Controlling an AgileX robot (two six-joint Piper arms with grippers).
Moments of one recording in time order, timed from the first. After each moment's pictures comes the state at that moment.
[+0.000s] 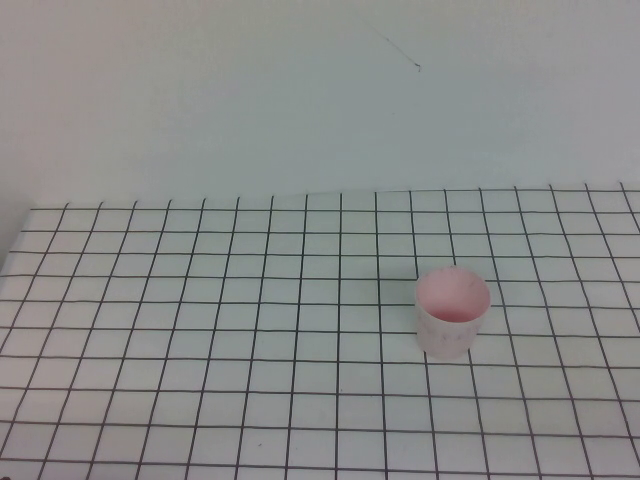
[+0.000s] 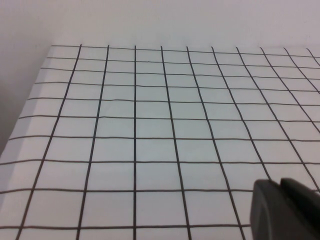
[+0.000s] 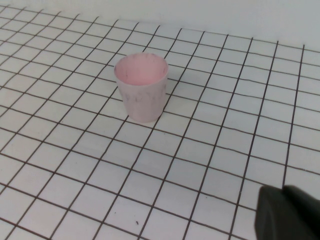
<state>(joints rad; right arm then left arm) 0.44 0.18 -0.46 -0.12 0.77 0.14 -0.15 -0.03 0.04 0.01 0.29 -0.15</state>
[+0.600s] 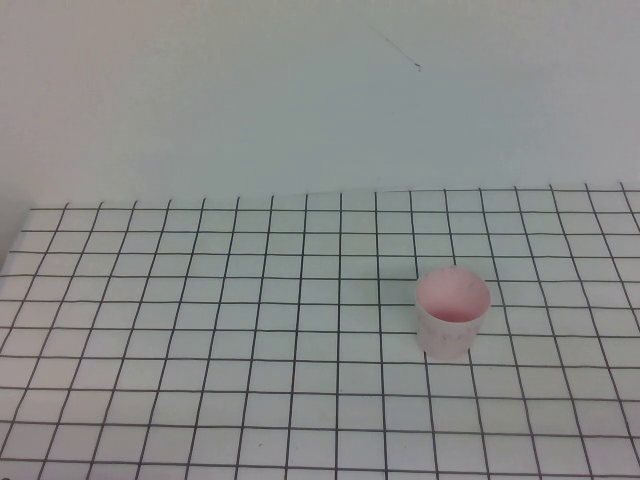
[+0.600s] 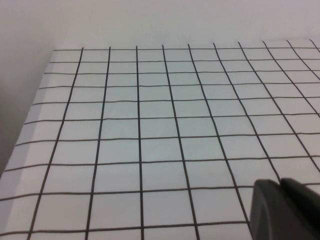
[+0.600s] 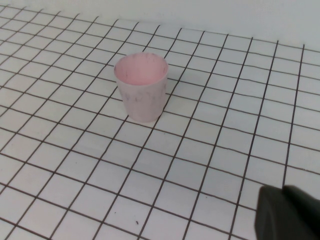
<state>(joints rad) 0.44 0.18 -0.46 -0.12 0.77 0.14 -0.15 -0.03 0.04 0.02 0.30 -0.11</state>
